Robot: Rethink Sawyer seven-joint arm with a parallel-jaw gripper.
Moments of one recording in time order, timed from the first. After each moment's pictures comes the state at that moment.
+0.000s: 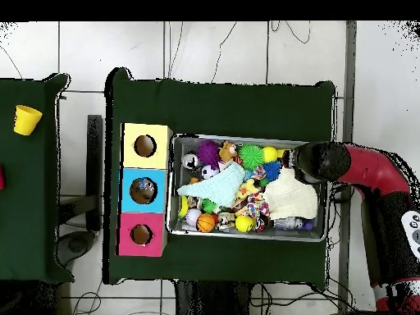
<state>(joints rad) -0.83 -0.42 0.47 1.29 -0.61 0.83 1.55</state>
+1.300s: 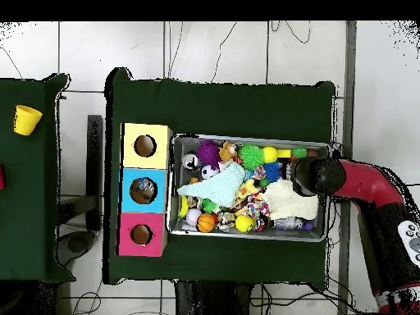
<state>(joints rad) -0.87 -0.40 0.45 1.37 -0.63 0.74 1.55</state>
